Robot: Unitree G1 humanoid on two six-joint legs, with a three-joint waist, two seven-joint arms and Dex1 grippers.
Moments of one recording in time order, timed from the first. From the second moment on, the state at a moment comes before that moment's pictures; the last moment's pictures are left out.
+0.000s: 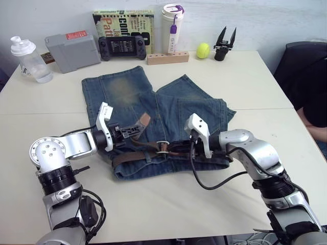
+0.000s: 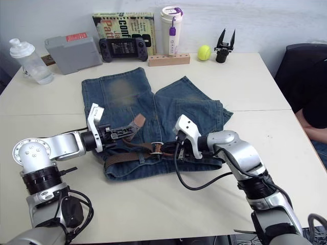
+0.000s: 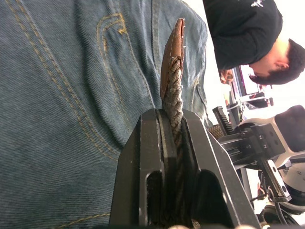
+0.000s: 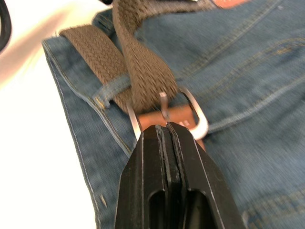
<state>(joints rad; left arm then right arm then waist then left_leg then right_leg) -0.62 0.34 0.56 -0.02 -1.10 1.62 -0.04 -0.60 -0.49 0.29 -0.15 0.42 0.78 0.97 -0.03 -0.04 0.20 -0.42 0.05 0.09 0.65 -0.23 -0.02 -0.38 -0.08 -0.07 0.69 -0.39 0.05</state>
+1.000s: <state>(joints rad) -0.54 0.45 0.38 -0.09 -0.98 1.49 -0.18 -0.71 -0.37 0.34 0.14 0.35 0.65 1.06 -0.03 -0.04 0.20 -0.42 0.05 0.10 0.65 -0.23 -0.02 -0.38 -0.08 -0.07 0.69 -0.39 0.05</state>
